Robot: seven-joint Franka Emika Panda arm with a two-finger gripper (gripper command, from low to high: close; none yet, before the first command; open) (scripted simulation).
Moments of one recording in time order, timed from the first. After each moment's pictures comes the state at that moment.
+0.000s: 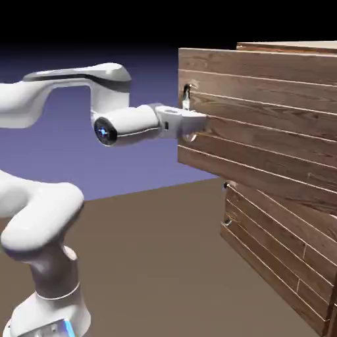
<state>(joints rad) -0.52 -1.22 0.58 -2.83 2.21 2.37 -0.92</state>
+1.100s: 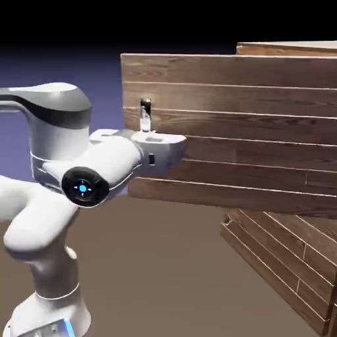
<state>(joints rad) -0.46 -1.13 -0.62 -2.79 1.01 1.53 -0.93</state>
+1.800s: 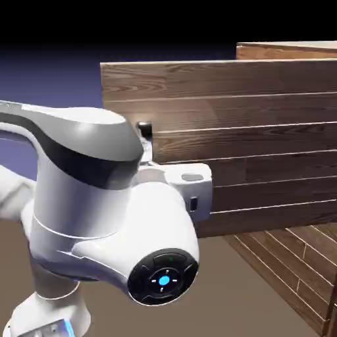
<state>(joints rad) 0.21 -0.79 -1.32 -2.10 0.66 0.99 -1.02</state>
